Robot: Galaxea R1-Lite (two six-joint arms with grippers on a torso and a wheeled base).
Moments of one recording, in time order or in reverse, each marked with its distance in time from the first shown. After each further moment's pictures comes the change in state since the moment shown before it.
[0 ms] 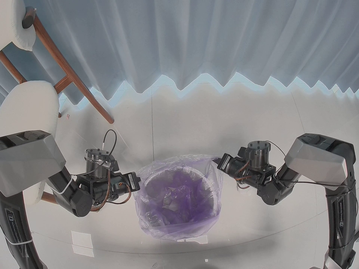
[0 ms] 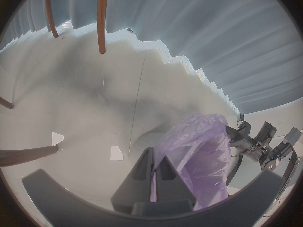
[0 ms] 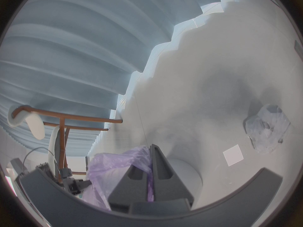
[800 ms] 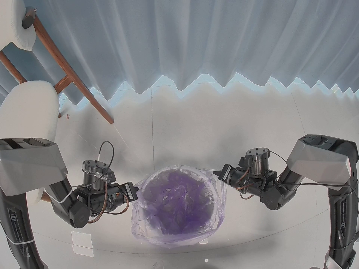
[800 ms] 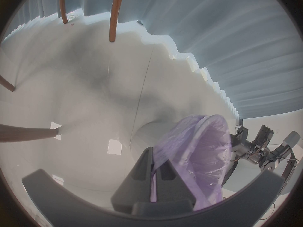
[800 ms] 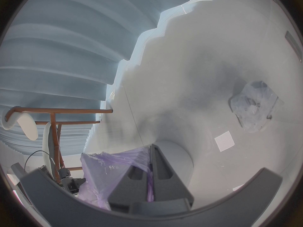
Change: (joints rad) left arm -0.001 0.023 0.134 -0.129 -0.011 -0.078; right arm 0.013 -0.030 0.079 0.104 -0.007 0.031
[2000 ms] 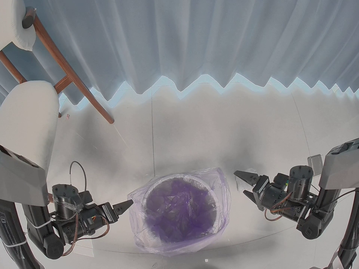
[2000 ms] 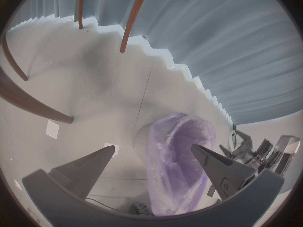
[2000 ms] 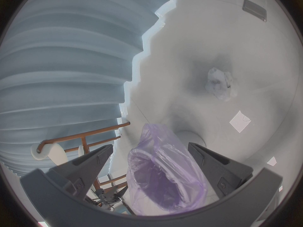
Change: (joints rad) left arm 0.000 -0.094 0.510 -0.506 0.017 -0.059; right arm 0.001 -0.251 0.659 -0.539 -0.025 0.333
